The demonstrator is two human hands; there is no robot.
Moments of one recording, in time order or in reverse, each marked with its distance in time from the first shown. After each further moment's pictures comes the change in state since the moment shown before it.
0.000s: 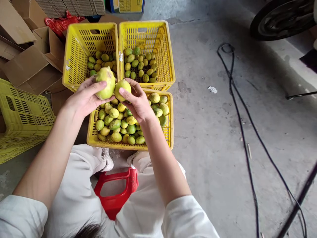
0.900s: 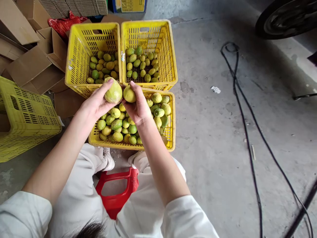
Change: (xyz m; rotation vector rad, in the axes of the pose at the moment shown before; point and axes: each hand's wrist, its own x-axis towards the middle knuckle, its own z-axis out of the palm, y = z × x) left_hand 0.009 -0.024 0.020 -0.166 0.054 -0.077; right_hand 0.013 0.018 0.006 0.013 0.022 -0.078
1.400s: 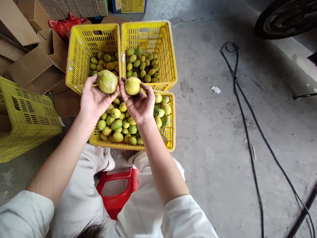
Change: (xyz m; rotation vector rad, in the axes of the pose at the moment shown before) left_hand -0.007 0.013 0.009 -0.291 0.006 0.046; right_hand -0.003 -0.010 0.004 0.338 -0.036 0.060
